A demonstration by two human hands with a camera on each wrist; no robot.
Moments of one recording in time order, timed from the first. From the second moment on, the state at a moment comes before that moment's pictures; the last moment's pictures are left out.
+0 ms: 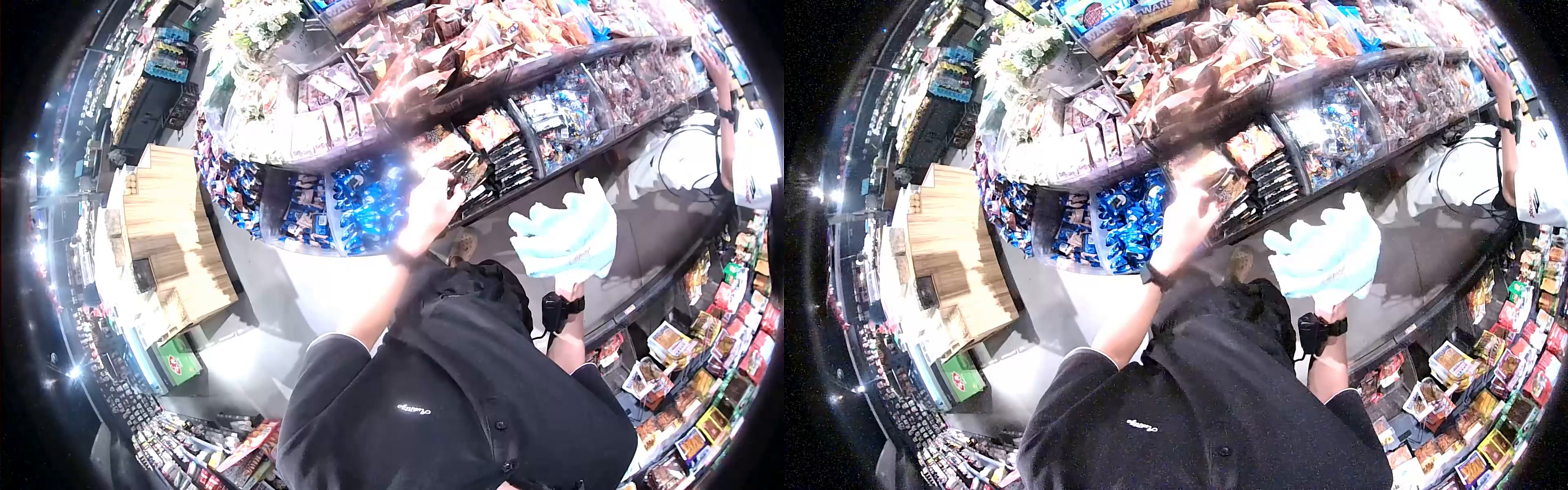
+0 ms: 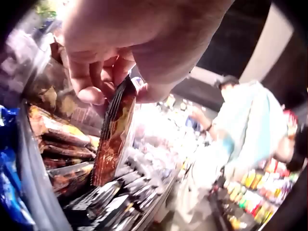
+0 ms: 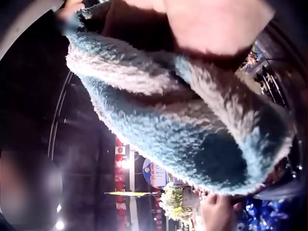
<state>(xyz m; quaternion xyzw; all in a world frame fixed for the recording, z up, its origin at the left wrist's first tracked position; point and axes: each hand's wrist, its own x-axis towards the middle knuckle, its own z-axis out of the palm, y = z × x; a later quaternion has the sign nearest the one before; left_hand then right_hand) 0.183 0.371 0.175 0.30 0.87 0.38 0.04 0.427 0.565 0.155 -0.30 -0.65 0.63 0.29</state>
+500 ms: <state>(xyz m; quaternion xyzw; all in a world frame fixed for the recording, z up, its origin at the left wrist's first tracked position) 0.236 0.348 0.297 0.16 0.72 0.65 0.17 0.332 0.510 0.186 -0.05 -0.72 0.66 0.23</state>
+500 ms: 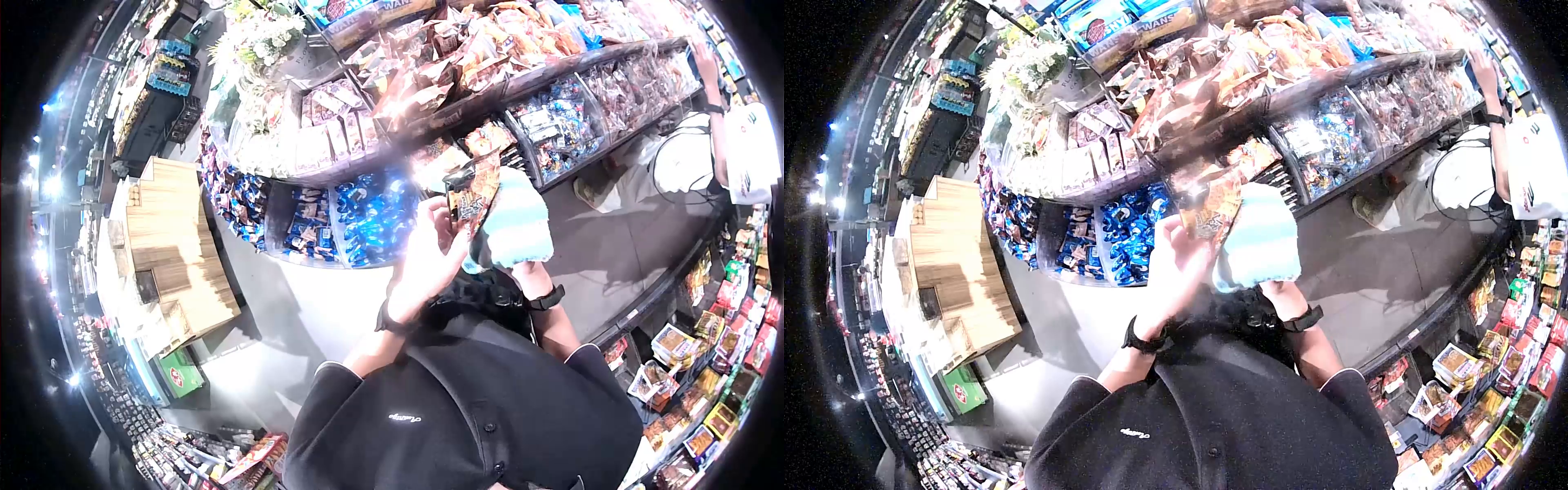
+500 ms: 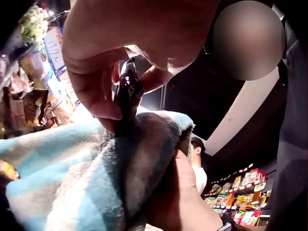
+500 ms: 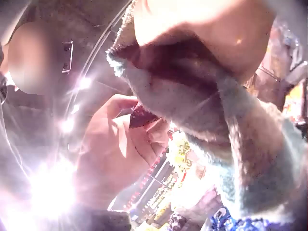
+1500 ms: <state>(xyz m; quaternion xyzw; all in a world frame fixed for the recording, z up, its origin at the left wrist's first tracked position) 0.176 0.338 0.158 0.35 0.88 0.30 0.13 0.398 0.569 0.192 -0.20 -0.51 0.77 0.34</state>
